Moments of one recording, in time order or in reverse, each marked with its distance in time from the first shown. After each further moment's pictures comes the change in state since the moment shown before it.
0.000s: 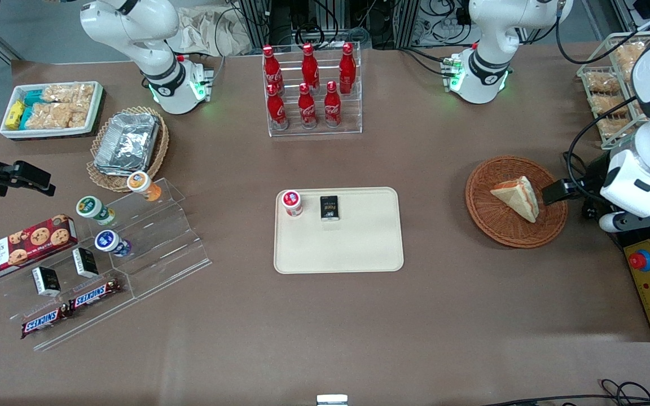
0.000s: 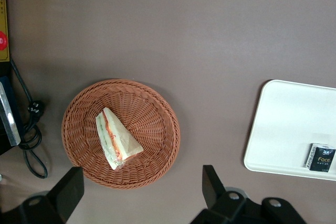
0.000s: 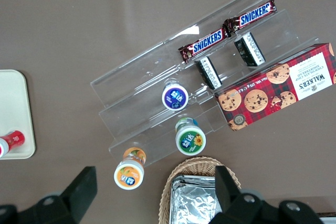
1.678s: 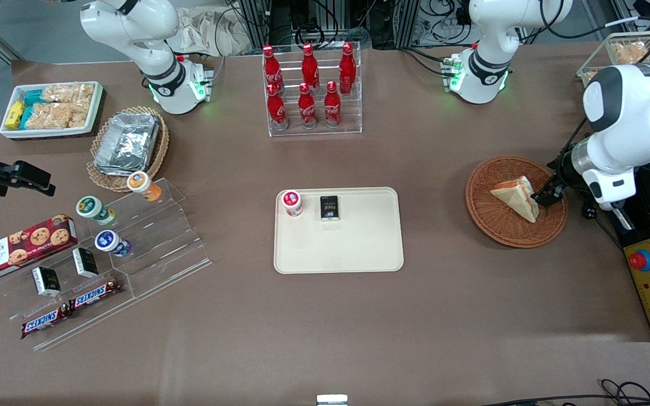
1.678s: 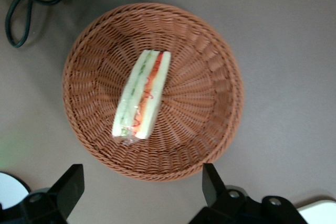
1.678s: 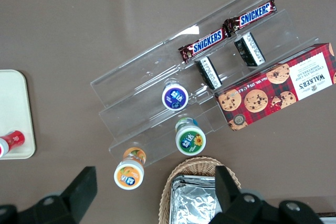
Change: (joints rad) arm 0.072 -0.193 0.031 -0.646 0.023 0.371 -0.776
